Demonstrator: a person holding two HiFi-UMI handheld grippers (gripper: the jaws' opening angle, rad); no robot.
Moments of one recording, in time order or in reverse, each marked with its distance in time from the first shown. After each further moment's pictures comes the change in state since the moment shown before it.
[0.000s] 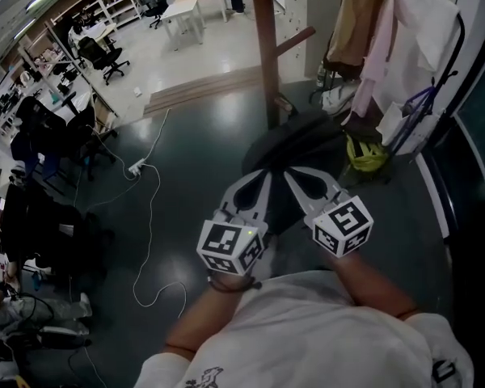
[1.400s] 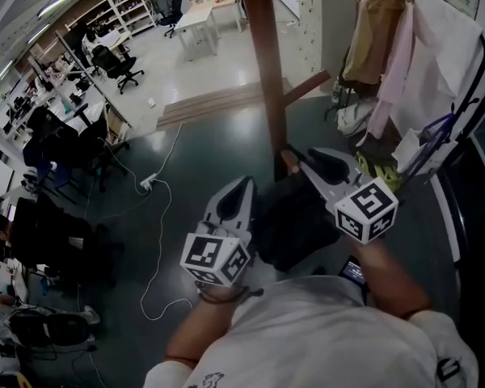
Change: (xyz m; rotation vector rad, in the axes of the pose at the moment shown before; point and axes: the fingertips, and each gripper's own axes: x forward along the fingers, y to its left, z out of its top) left arm 0.067 0.084 0.054 0.033 -0.061 0.109; right arm 0.072 -0.120 0.063 -0.094 0.026 0.053
